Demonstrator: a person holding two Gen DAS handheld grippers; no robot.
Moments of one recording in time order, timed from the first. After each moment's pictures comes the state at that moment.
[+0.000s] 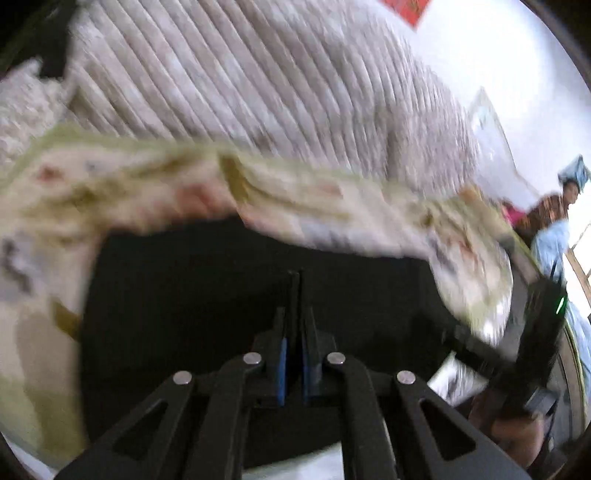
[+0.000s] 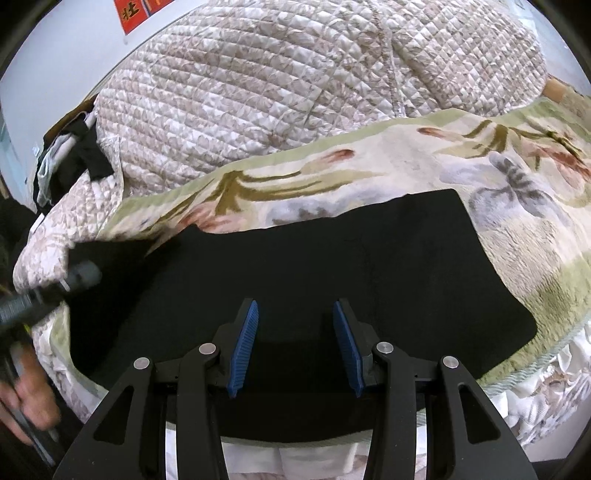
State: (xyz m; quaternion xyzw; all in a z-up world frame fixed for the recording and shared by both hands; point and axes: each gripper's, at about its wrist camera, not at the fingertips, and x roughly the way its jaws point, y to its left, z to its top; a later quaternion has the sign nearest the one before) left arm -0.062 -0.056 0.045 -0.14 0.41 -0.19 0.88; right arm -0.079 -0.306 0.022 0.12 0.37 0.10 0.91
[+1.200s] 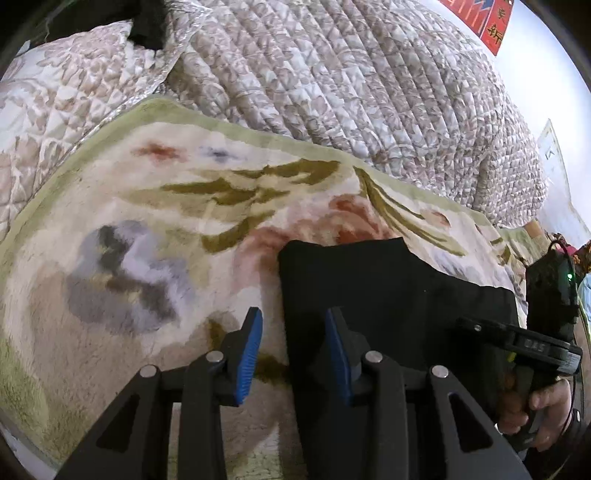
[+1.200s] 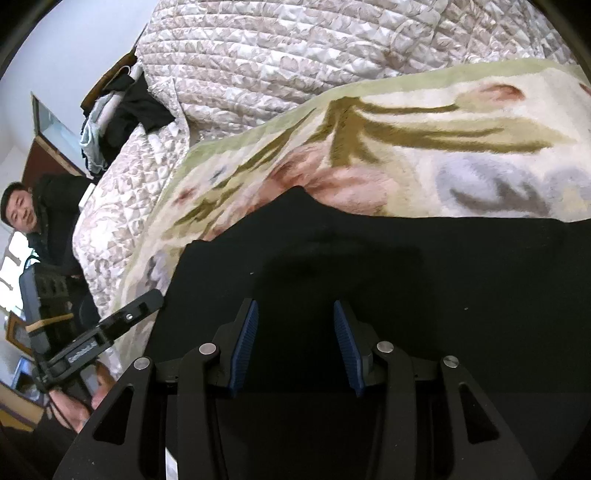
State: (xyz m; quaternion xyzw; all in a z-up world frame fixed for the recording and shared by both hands) left arm -0.041 0.069 0.027 -0.16 0.41 -0.05 0.90; right arm 0.025 -0.202 -0.012 0.17 0.47 0.31 0.81
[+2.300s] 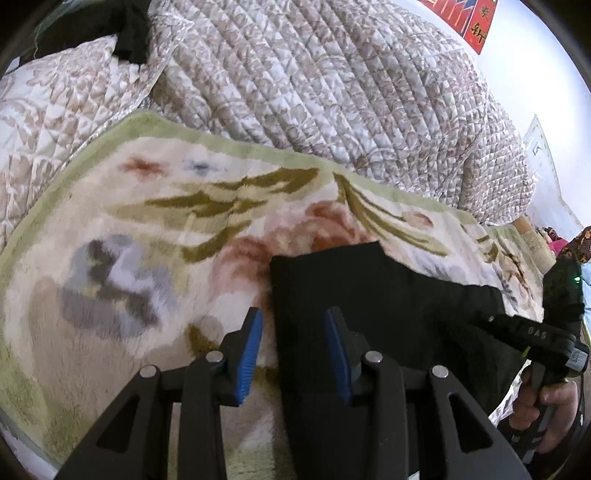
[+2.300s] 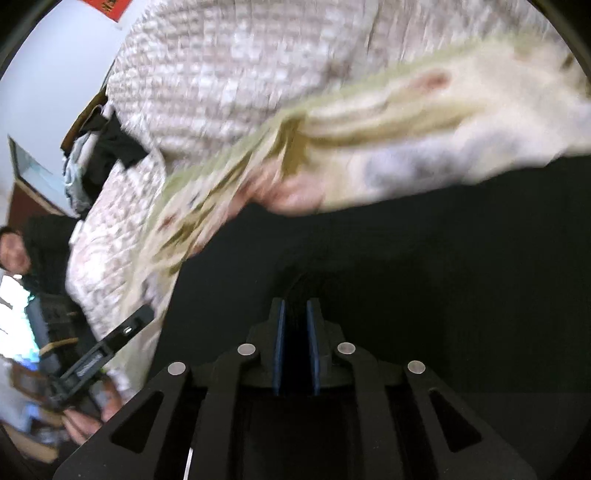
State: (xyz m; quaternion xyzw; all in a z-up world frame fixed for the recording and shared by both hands) left arm -0.045 0.053 0.043 -0.15 0.39 -0.07 0.90; right arm -0.002 -0.249 0.013 0.19 0.44 0.21 0.85
